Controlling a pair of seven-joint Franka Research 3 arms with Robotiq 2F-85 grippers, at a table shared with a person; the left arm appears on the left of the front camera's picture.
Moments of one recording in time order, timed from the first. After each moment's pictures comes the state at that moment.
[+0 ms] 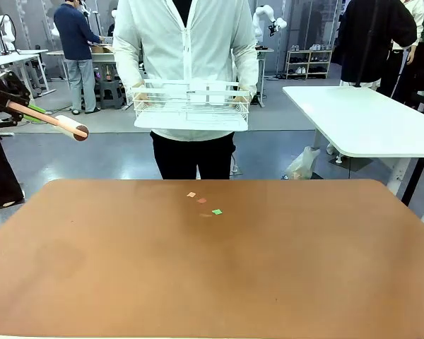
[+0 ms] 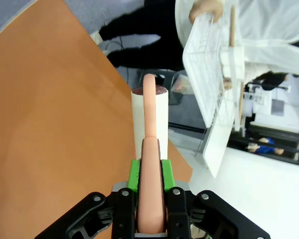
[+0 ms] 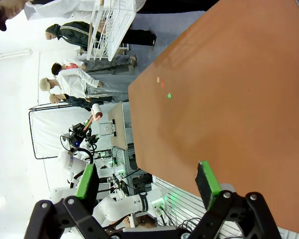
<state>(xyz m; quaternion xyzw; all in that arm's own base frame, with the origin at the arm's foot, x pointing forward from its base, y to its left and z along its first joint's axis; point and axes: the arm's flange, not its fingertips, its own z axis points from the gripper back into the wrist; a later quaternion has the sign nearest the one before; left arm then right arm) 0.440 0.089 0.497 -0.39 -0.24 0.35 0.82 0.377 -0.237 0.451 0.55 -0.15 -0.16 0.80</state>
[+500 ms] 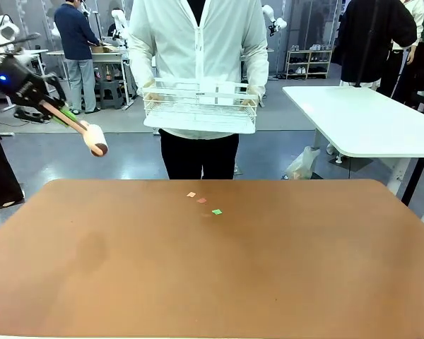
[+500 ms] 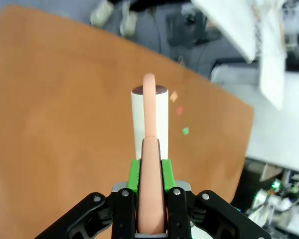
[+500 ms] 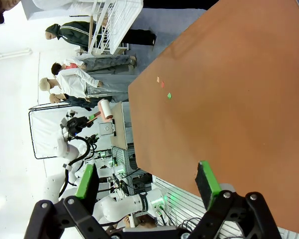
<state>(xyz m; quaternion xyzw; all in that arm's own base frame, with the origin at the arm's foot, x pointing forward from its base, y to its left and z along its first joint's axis) 0.518 0.027 0.496 -0.29 -0.14 0.14 0.94 0.378 -0.236 0.450 0.55 -0.15 -0.16 0.80</state>
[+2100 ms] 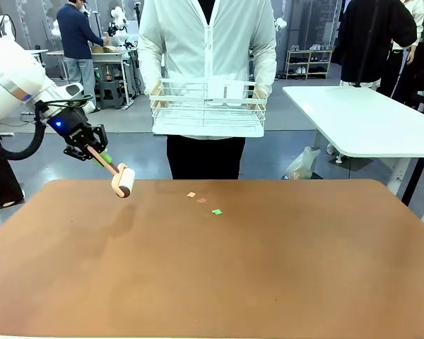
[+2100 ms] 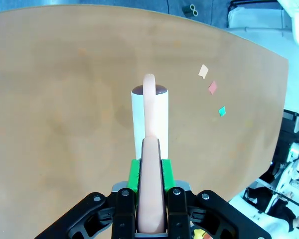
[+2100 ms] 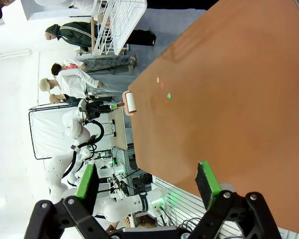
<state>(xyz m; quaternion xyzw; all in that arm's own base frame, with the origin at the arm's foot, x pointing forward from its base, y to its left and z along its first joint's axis) 0.602 -0.019 0.386 -0.27 -0.05 0.02 0.96 0.377 -0.237 0.451 0.55 -0.15 -0.16 0.80</state>
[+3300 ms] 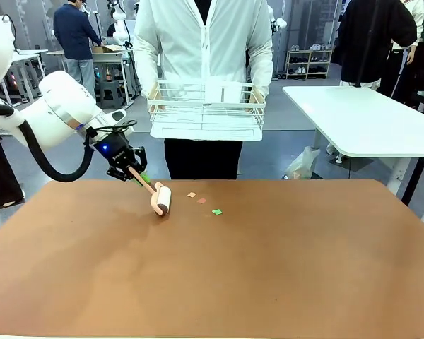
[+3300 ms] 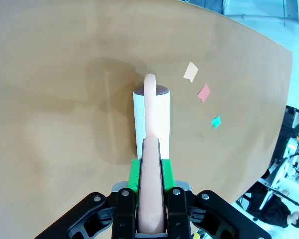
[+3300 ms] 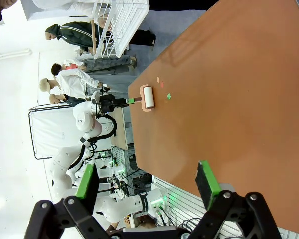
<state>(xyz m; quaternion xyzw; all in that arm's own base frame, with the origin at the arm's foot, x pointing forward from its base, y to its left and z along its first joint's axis) 0.625 -0.107 0.316 -0.29 -0.02 0.01 0.96 0.377 -0.237 0.451 0.55 -0.15 -0.16 0.80</state>
